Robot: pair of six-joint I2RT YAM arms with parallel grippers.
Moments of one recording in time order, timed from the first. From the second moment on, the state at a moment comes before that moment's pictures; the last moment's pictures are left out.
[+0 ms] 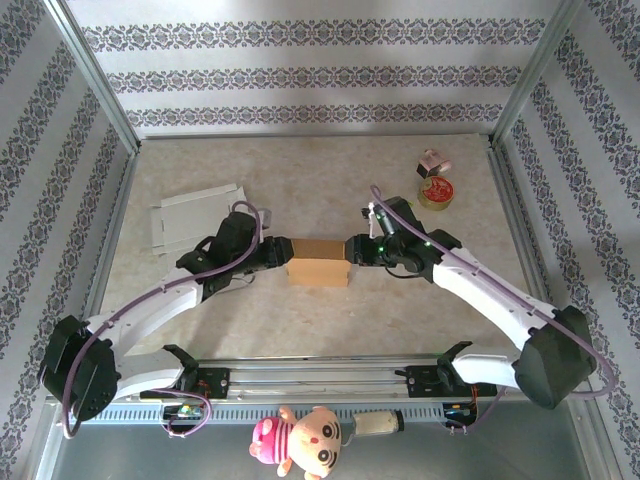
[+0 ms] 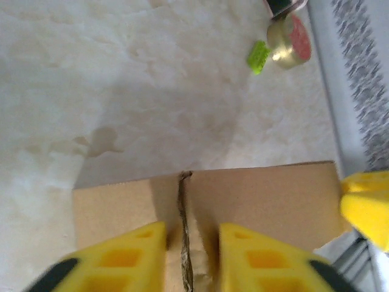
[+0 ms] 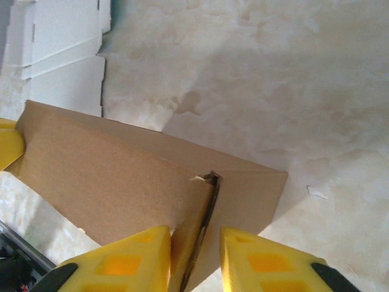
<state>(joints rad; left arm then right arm) -0.56 1.17 0.68 -0.12 0.22 -0.78 0.59 1.22 0.88 -0.50 -0.24 0.57</state>
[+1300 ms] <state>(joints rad) -0.82 1.37 0.60 -0.14 0.15 -0.94 0.81 1.15 0.46 -0.24 -0.21 1.10</state>
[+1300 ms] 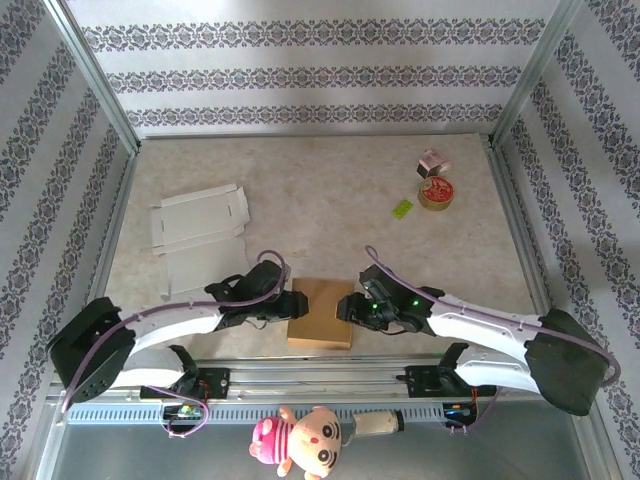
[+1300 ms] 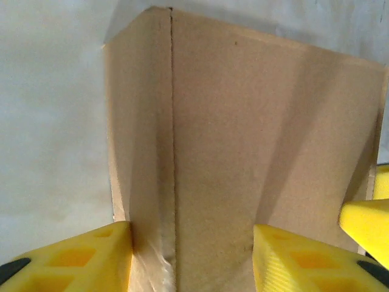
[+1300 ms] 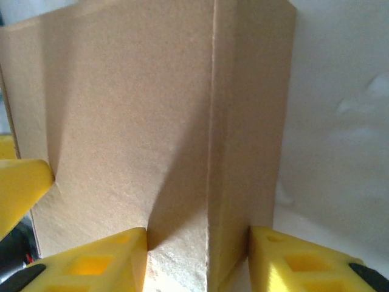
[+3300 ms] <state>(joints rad) -0.18 0.67 0.68 -0.76 -0.20 -0.64 0.74 2.67 2.44 -0.57 -0.27 0.47</state>
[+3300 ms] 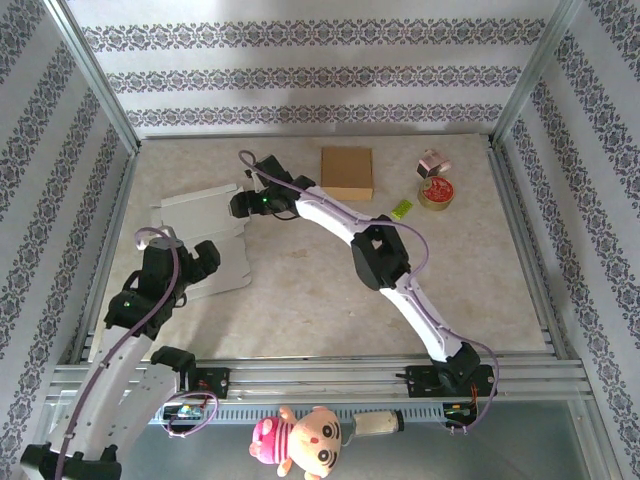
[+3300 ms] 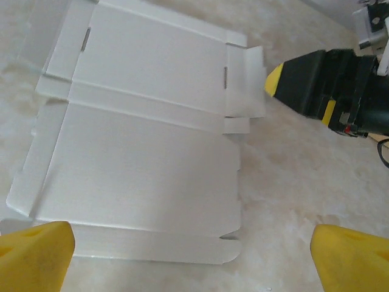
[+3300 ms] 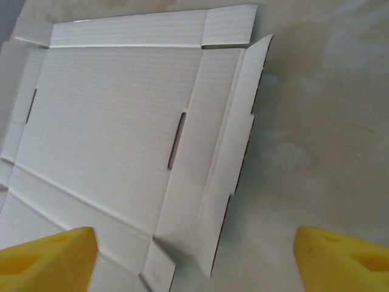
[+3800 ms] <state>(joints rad) -0.09 0.69 0.68 -0.73 -0.08 -0.66 0.75 2.72 2.47 -0.59 -0.31 0.48</state>
